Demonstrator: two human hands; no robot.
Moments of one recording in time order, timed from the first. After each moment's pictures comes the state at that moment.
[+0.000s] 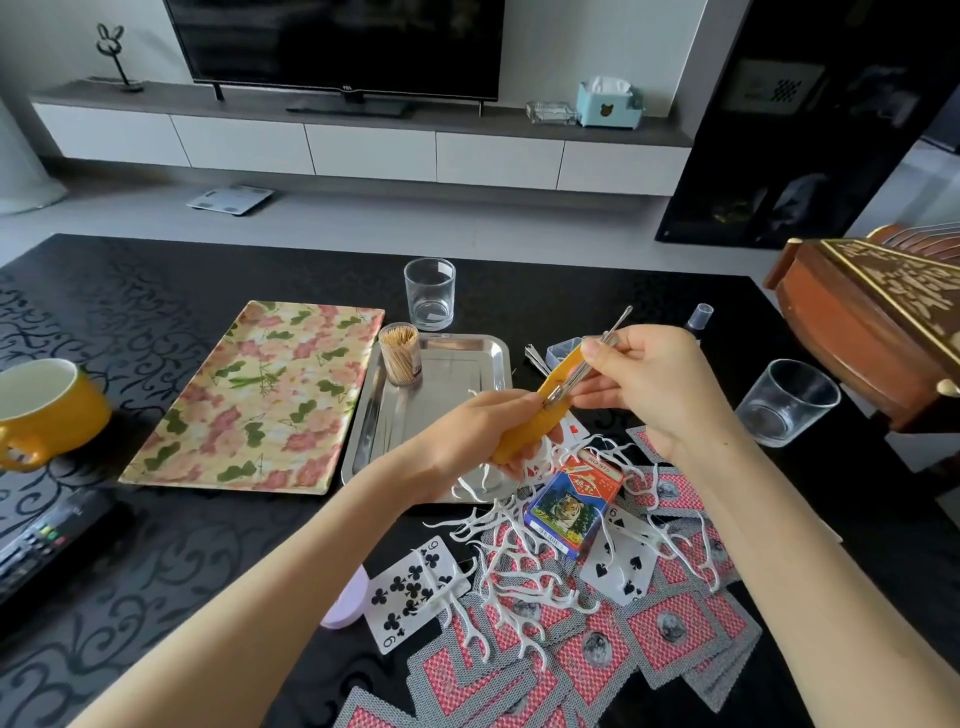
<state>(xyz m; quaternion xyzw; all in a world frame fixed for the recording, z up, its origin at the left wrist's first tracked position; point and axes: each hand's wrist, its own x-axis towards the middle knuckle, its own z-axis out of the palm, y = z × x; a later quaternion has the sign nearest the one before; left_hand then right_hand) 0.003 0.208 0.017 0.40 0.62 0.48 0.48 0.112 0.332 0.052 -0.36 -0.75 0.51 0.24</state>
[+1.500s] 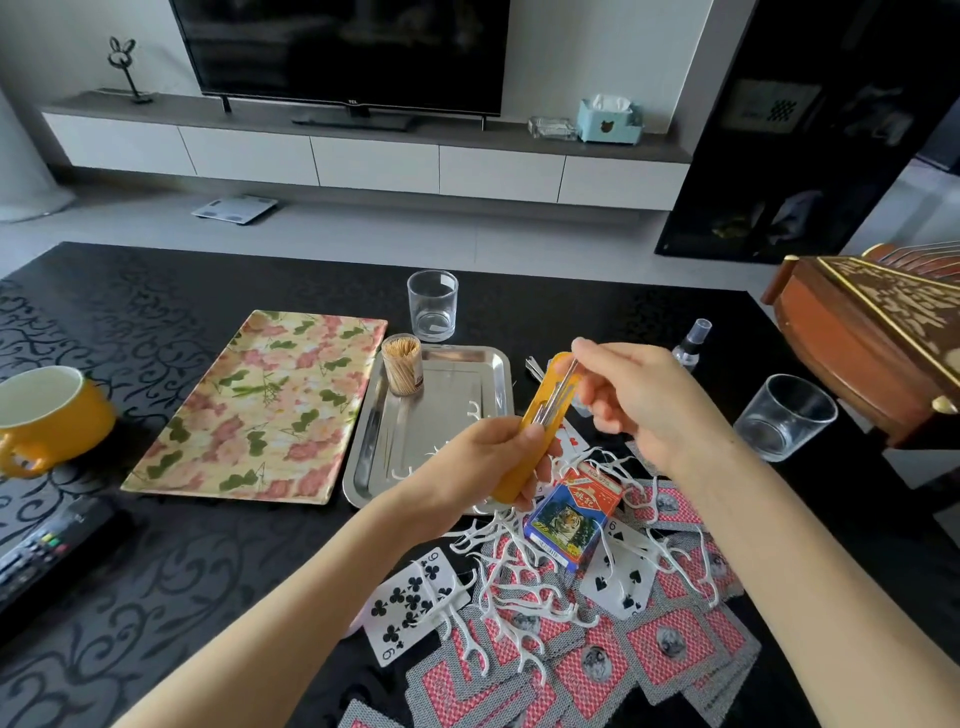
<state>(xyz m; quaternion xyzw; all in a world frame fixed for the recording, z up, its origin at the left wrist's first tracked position) 0.012 0.201 0.004 0.36 0.59 0.53 0.49 0.107 0.334 0.055 -0.34 -0.69 0.62 0.18</state>
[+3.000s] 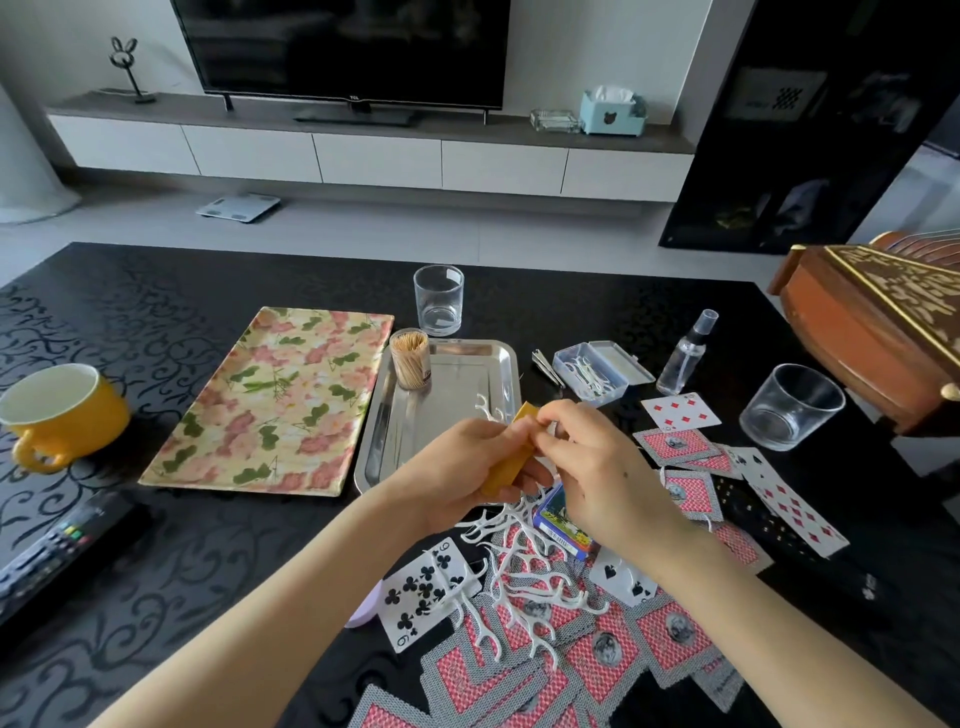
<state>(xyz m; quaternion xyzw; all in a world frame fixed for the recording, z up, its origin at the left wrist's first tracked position) 0.006 0.191 0.004 0.26 0.56 0.56 0.55 0.126 0.303 -0.013 -0.03 -0.96 0.10 0.24</state>
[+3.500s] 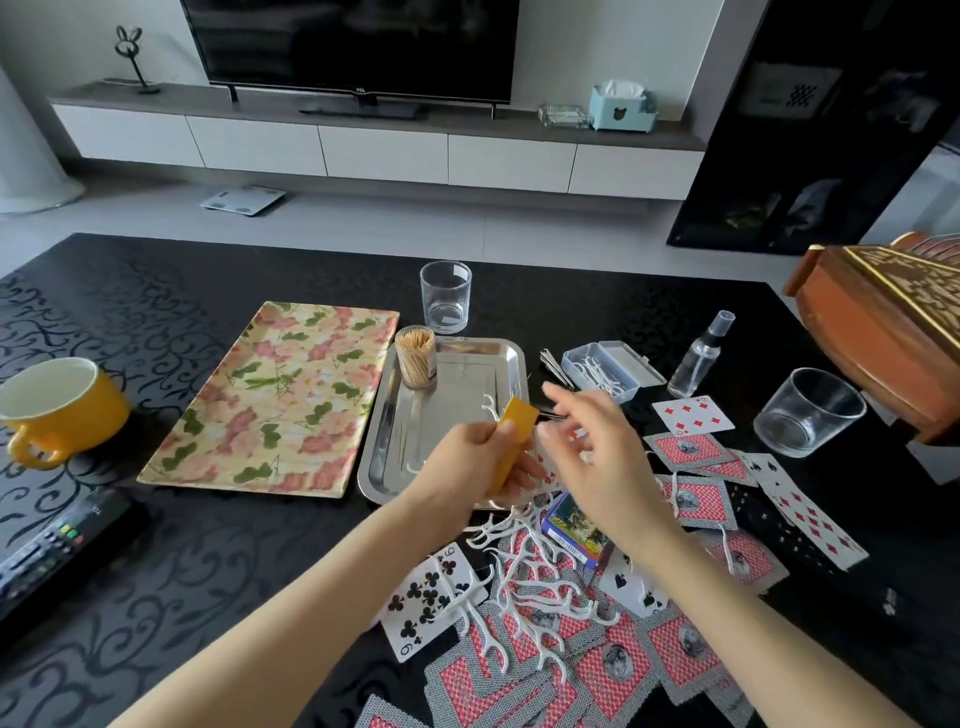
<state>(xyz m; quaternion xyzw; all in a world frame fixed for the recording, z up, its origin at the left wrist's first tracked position) 0.004 0.199 -0.018 0.21 0.64 0.59 0.45 0.105 0.303 -0.025 -0.20 -0.87 0.36 0.28</state>
